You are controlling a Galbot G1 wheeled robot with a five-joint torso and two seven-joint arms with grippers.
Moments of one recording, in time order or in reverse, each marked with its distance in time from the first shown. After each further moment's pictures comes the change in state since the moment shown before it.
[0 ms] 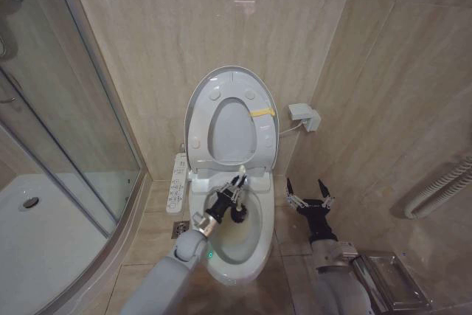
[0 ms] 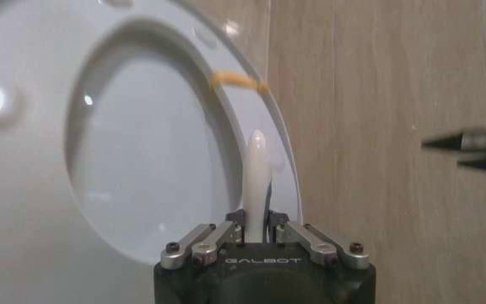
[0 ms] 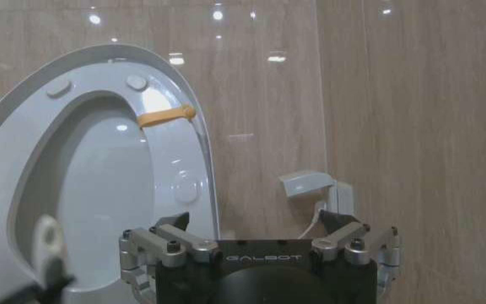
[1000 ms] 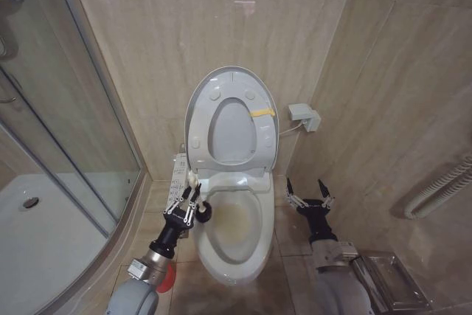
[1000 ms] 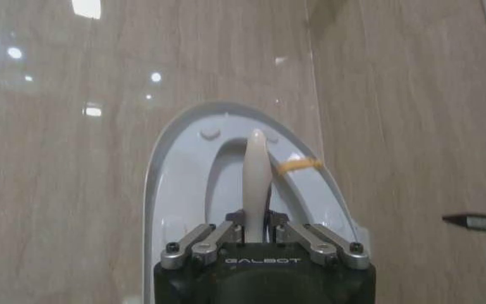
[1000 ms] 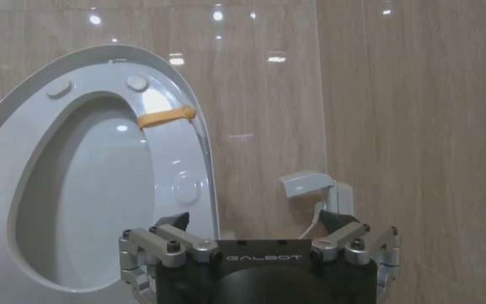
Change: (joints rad) left arm 0.510 0.130 -0.363 -0.555 0.132 0.029 -0.099; right arm 0.000 0.000 0.000 0.000 0.000 0.000 0.000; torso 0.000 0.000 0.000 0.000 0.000
